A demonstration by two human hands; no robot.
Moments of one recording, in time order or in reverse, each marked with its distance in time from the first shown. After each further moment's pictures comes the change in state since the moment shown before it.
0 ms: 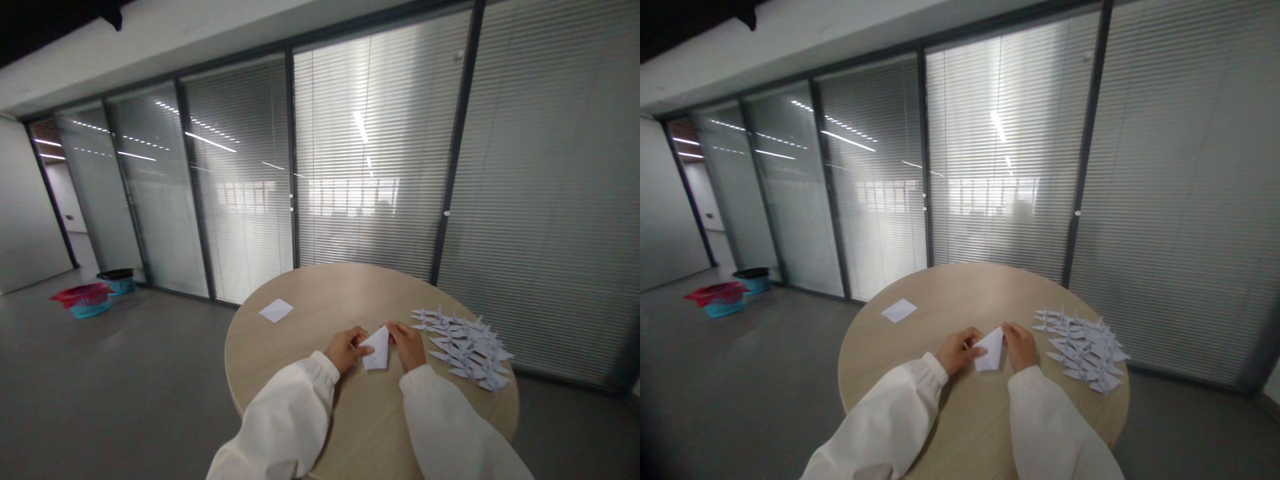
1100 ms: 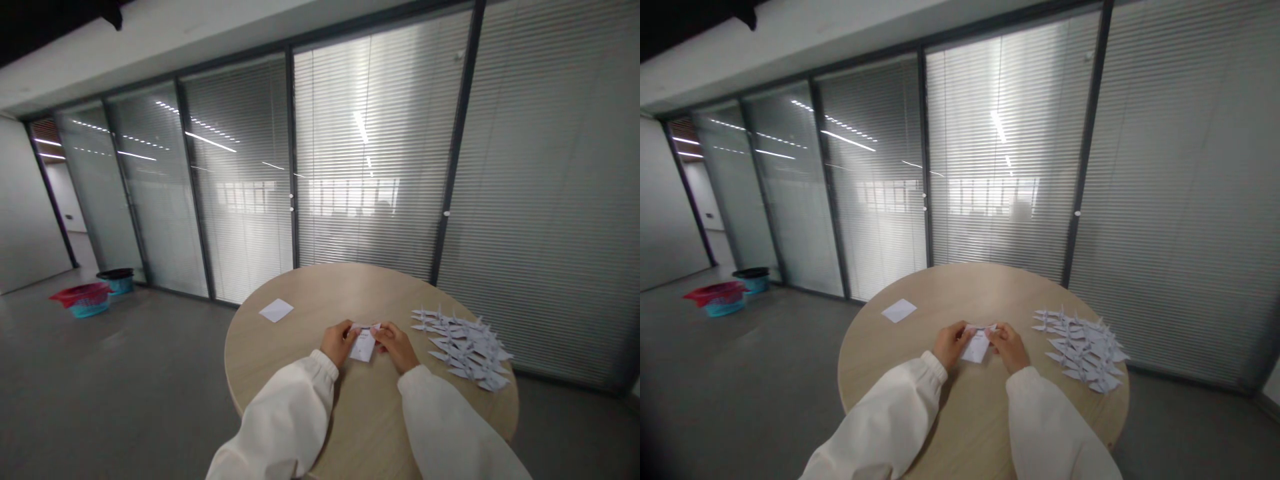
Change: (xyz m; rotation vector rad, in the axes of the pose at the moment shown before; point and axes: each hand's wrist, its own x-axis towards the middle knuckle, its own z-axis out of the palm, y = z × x) left_hand 0.005 -0.005 -0.006 0.188 0.265 -0.057; right_hand -0.005 -0.003 0.012 0.153 -0.247 0.157
